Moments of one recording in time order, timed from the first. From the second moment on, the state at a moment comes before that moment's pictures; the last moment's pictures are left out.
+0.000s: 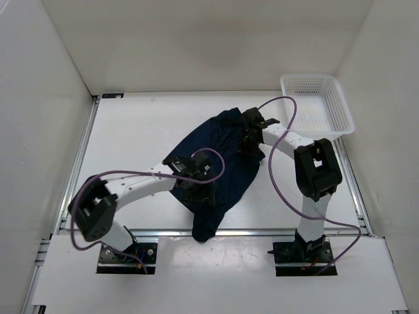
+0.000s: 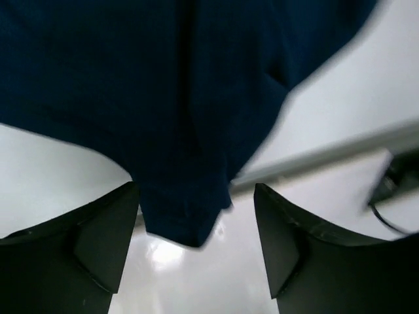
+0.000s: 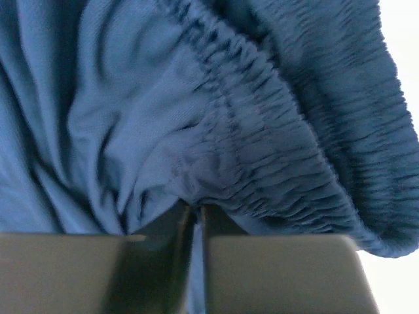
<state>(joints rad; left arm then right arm) -0.88 1.49 1.02 -0.72 0.10 -0.81 0.45 1.93 1.39 -0.60 -0.06 0.63</state>
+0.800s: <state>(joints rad) -0.41 1.80 1.23 -0.74 -0.02 -0.58 0.31 1.46 0.99 -0.59 -0.03 0.59</state>
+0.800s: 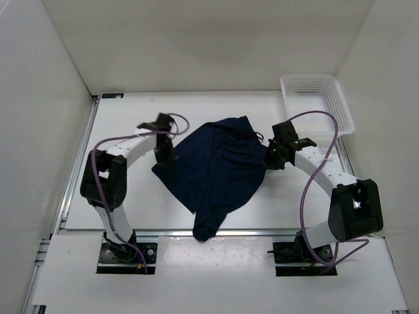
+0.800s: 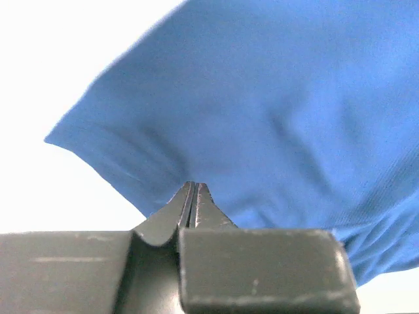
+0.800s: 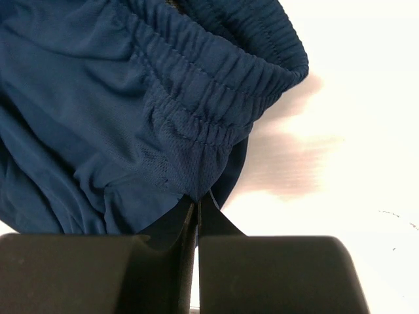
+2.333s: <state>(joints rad) -0.22 1.91 1.42 -0.84 0.03 -0.52 0.31 1.42 0.99 -0.60 -0.08 0.57</state>
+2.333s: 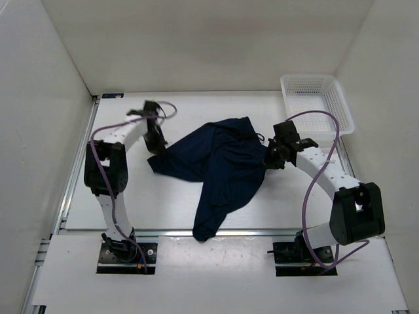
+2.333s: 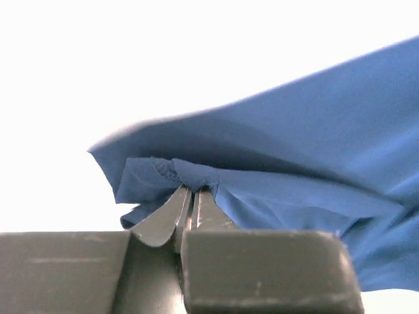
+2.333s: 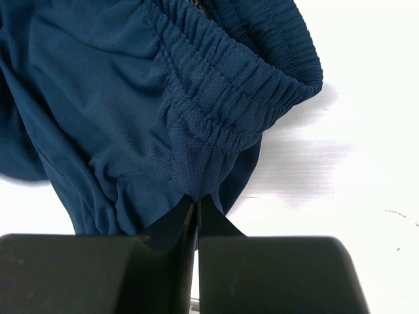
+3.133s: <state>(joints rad) -0.69 1.71 1.39 -0.92 0.10 -0.57 0.32 1.42 0.99 -0.60 -0.10 0.57</state>
